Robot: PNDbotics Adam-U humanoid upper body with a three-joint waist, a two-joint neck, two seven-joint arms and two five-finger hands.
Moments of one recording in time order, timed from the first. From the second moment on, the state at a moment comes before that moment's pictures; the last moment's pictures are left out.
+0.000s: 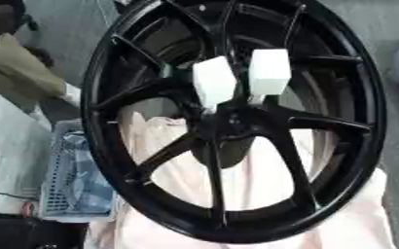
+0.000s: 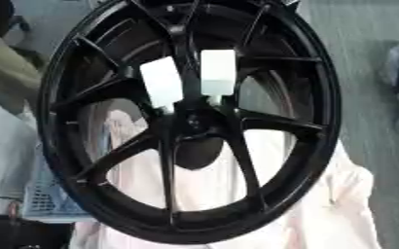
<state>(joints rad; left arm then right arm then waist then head) -0.27 0.37 0.06 -1.98 0.27 -0.11 0.14 -0.18 -0.68 -0.08 -1.98 -0.19 -0.09 -0.53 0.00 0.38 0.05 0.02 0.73</state>
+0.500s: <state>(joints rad) -0.33 0.48 0.06 -1.98 0.22 -0.15 0.12 -0.18 -0.68 -0.08 -1.98 -0.19 -0.09 -0.53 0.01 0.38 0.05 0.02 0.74</state>
